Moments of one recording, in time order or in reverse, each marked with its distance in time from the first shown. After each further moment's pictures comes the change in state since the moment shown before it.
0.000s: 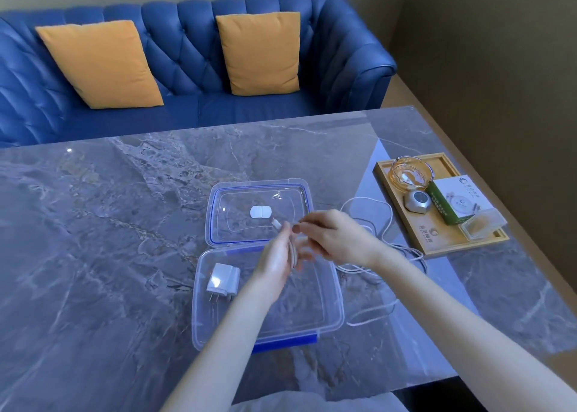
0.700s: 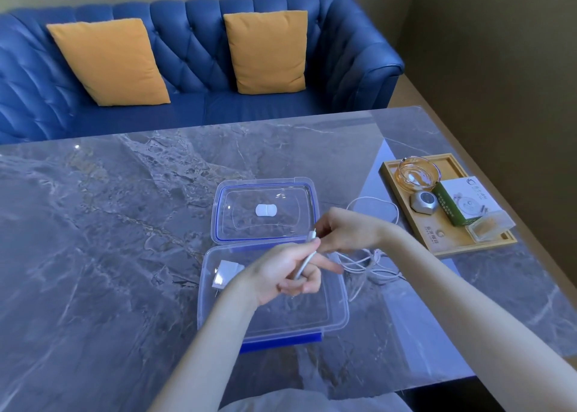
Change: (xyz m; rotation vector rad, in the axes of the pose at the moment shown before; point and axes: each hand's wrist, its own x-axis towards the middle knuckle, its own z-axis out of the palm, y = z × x) left_hand -0.043 0.028 -0.009 0.461 -0.423 -0.118; right_hand 0.016 0.007 -0.015 -0.153 -0.324 0.042
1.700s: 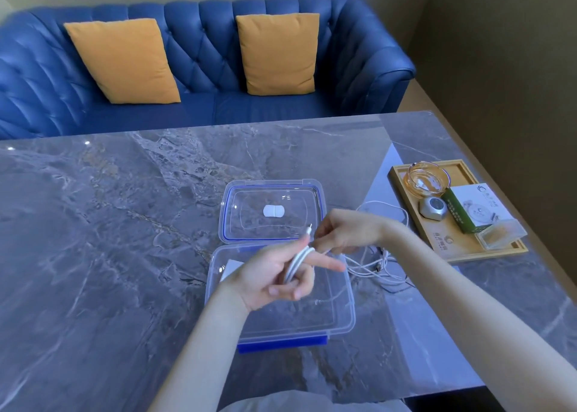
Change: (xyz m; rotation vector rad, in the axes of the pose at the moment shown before) left_hand -0.016 -0.007 -0.014 -0.209 -0.130 0.180; right_hand 0.004 -0.017 -0.004 0.024 -0.145 0.066
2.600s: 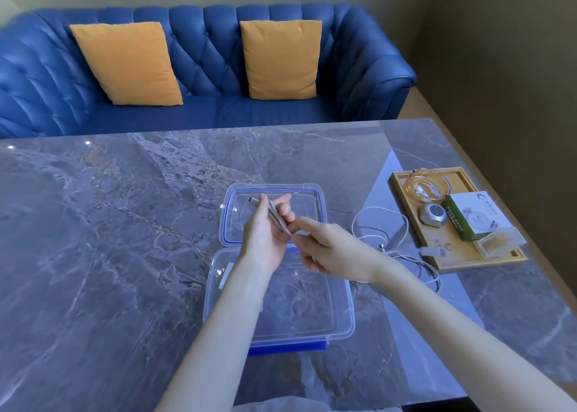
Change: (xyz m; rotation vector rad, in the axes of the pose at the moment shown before) left_hand 0.044 0.012 -0.020 -0.553 0.689 0.368; right_hand -0.007 -0.011 0.039 0.015 0.321 -0.254
